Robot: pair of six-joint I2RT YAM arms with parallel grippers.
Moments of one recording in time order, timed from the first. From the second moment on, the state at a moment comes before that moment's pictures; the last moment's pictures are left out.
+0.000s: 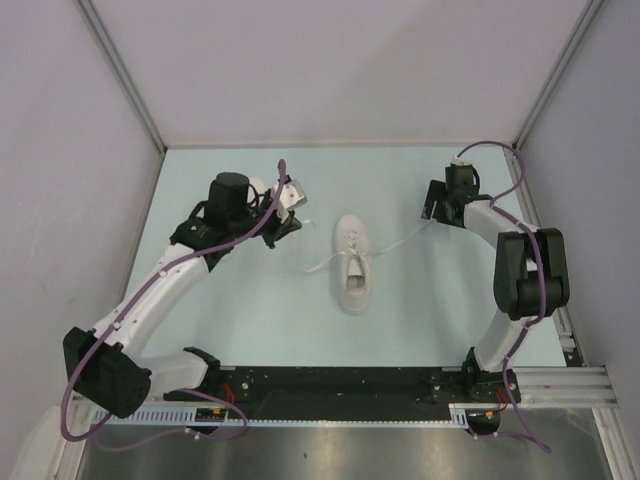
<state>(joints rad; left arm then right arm) -0.44 1.20 1.09 -0.43 0.52 0.47 0.10 1.76 1.16 -0.23 0.13 0.30</state>
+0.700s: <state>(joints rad) -0.43 1.24 1.14 -0.43 0.55 0.37 0.14 2.03 1.36 -0.25 0.14 0.36</state>
